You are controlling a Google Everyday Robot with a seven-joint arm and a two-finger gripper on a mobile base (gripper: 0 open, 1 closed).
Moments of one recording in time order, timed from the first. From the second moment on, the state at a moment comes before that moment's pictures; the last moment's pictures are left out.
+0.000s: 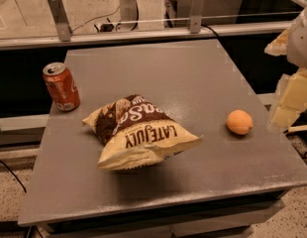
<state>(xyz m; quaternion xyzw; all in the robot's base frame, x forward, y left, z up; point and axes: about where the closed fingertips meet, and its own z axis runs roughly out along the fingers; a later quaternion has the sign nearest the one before) 0.438 -0.217 0.976 -0.60 0.78 -0.03 0.16</state>
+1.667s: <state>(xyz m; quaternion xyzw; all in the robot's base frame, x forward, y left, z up) 0.457 -0.052 0.915 -0.71 0.68 0.04 0.19</state>
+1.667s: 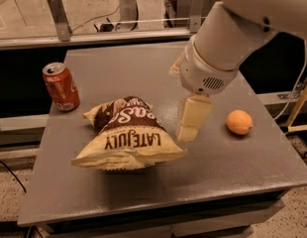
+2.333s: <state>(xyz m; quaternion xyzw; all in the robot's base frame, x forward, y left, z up) 0.447 -0.043 0.929 -0.76 0.59 0.03 0.28</state>
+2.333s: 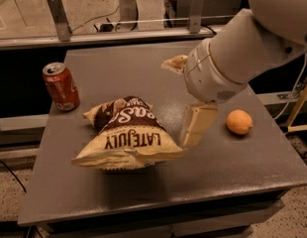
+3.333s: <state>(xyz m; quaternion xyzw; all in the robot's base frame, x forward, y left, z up) 0.438 -0.013 0.912 -0.83 0.46 0.06 0.31</state>
